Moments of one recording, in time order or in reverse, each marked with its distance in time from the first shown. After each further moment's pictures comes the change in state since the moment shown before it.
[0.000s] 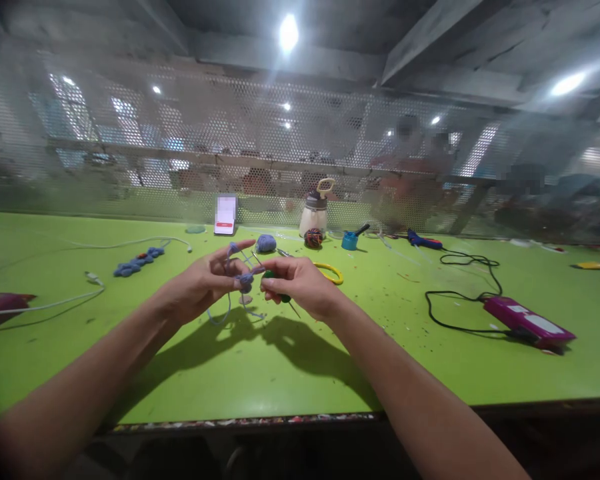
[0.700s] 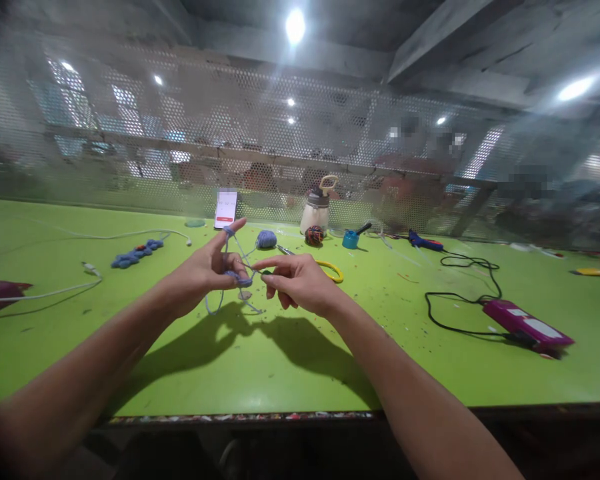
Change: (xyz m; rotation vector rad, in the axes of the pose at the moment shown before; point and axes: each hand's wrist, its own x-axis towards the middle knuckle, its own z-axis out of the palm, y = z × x) left_hand -0.002 0.006 0.005 0.291 0.015 0.100; right_hand -0.004 -0.007 -0.003 -0.296 0.008 -0.008
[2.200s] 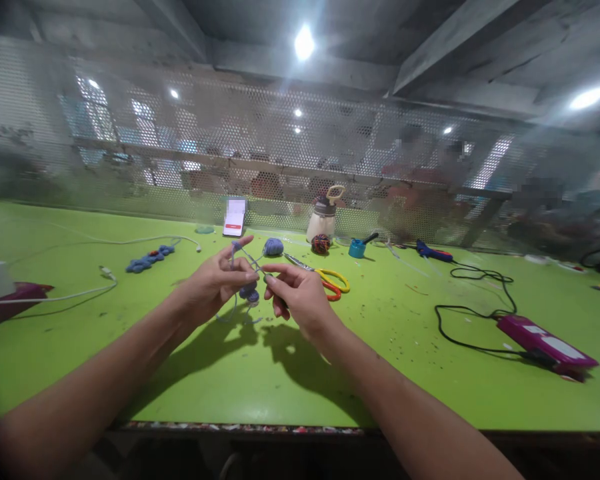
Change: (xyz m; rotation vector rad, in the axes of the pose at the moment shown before) left_hand 0.001 -0.007 0.009 -0.372 0.160 -0.009; right_hand 0.001 0.008 0.032 0.322 0.262 -0.009
